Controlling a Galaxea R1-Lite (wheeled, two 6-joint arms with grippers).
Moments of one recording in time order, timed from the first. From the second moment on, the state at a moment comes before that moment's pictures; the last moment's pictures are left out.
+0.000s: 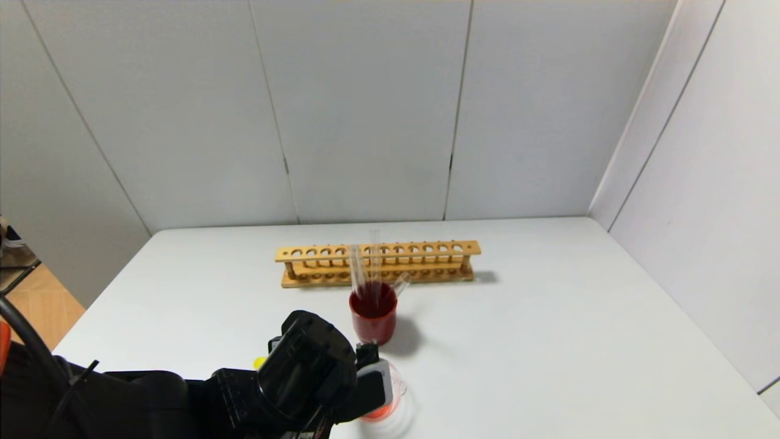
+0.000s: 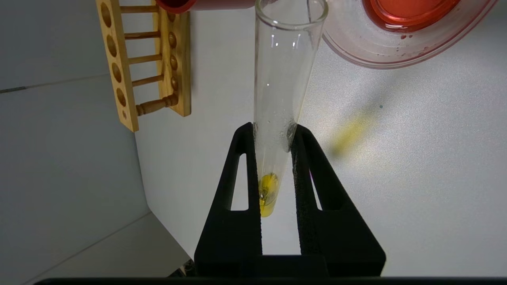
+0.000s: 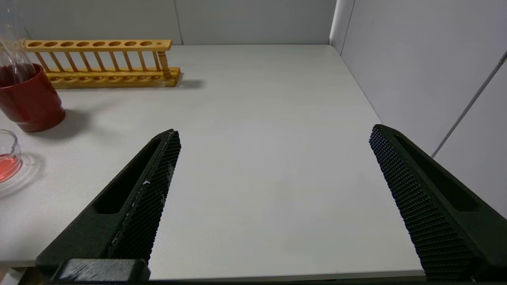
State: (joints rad) left arm -0.91 1.75 -0.62 -0.31 0.55 0.75; right arm 0.00 0.00 0.00 0.00 0.00 0.00
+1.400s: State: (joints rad) left arm -0.85 1.87 -0.68 -0.30 0.57 0.90; right arm 0.00 0.00 0.00 0.00 0.00 0.00
